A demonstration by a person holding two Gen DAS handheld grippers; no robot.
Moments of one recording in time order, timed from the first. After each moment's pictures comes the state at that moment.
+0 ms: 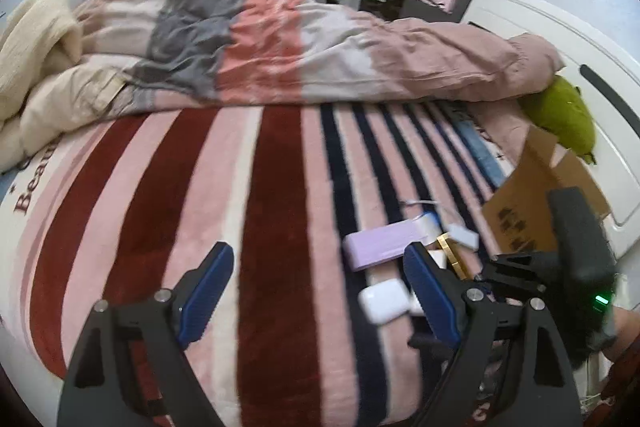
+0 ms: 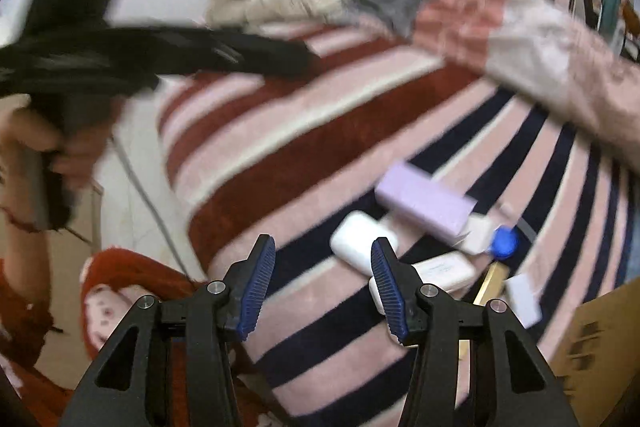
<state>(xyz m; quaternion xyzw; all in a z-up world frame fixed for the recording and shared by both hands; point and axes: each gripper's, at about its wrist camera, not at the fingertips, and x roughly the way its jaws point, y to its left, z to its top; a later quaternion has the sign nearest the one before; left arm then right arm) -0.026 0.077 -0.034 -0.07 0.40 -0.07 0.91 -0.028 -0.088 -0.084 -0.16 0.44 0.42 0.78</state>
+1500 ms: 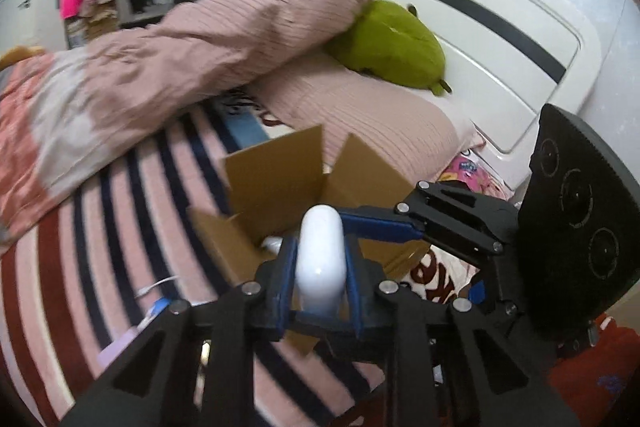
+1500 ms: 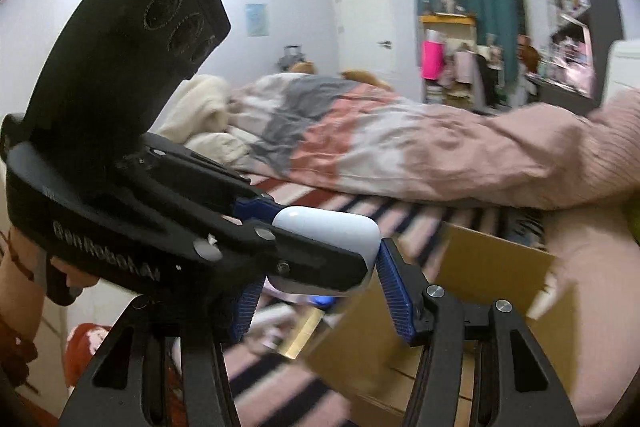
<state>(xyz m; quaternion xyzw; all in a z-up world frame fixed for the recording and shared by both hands) 0.028 -0.239 0.067 0.04 0.43 -0.36 0.83 -0.044 -0.300 0.035 -0.04 0.24 0.33 0.91</state>
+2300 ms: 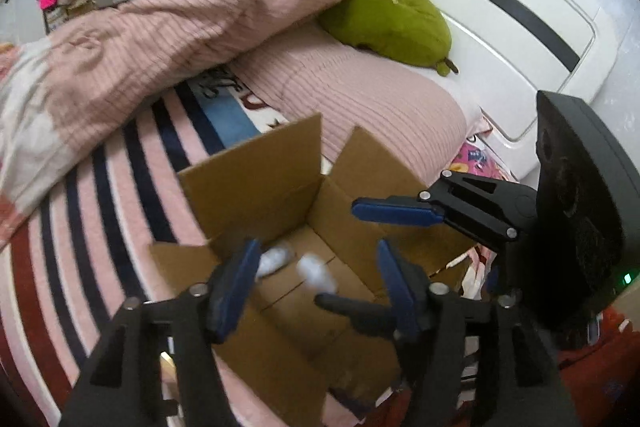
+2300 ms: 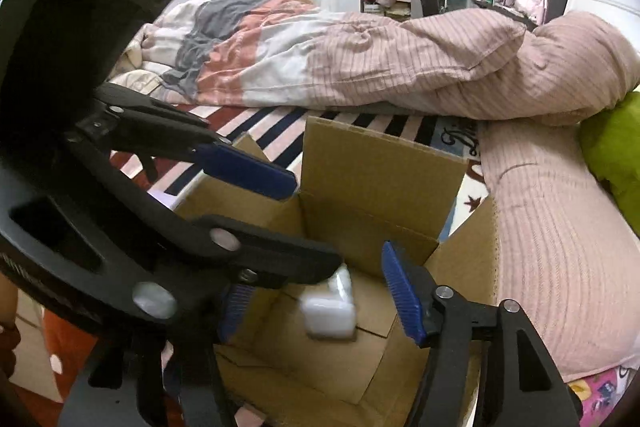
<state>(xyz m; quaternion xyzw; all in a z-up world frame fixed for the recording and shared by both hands) 0.069 -0.260 0.040 0.05 0.46 -0.37 0.81 0.001 -0.357 0.000 -0.07 0.38 0.22 0.89</state>
